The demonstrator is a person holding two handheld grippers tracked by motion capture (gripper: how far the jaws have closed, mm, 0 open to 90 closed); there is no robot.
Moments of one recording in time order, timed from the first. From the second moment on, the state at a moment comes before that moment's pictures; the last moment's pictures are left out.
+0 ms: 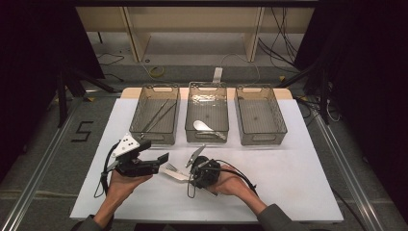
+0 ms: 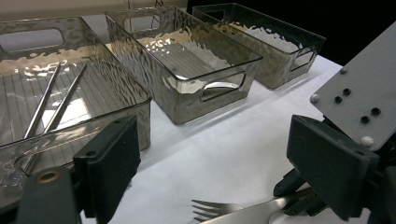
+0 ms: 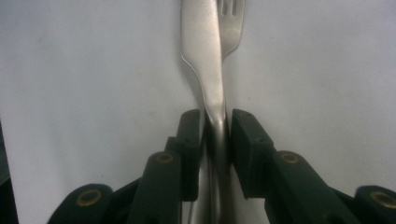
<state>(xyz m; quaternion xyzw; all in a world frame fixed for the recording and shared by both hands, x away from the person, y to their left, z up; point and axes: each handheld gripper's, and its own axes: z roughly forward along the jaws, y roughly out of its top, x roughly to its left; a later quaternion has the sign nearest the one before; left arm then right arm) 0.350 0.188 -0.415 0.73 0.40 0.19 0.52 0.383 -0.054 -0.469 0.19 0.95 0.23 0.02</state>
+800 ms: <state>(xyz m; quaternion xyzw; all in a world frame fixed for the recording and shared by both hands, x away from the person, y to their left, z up) 0.351 0.188 -0.415 0.73 0.40 0.19 0.52 0.379 -0.053 -0.466 0.18 0.96 0.23 0.04</state>
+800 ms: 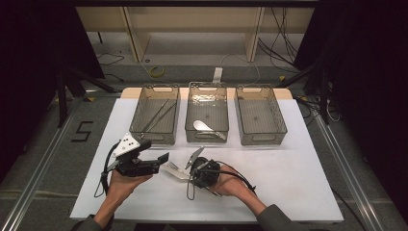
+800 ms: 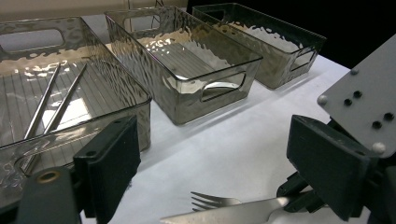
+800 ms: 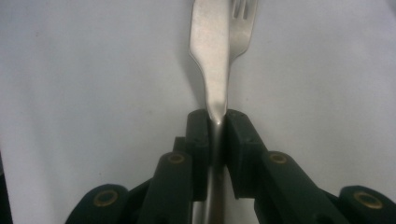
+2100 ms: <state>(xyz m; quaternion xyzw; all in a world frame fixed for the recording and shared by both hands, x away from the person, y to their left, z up) 0.351 0.188 -0.415 0.73 0.40 0.18 0.52 0.419 -0.145 -0.395 0.29 0.89 0.33 0.09</state>
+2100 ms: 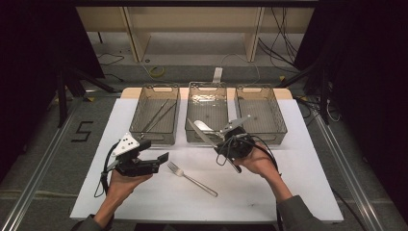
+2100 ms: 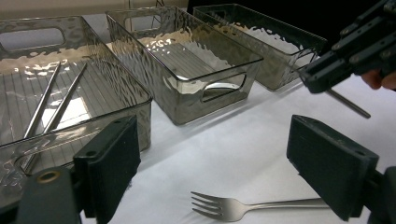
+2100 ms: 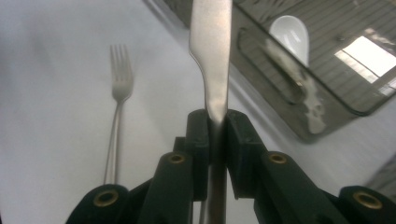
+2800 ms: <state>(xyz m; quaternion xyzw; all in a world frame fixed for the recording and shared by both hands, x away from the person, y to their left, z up) 0.352 0.188 -0.415 0.73 0.41 0.18 0.52 0.444 -0.197 -0.377 0.36 0.85 0.36 0.12</state>
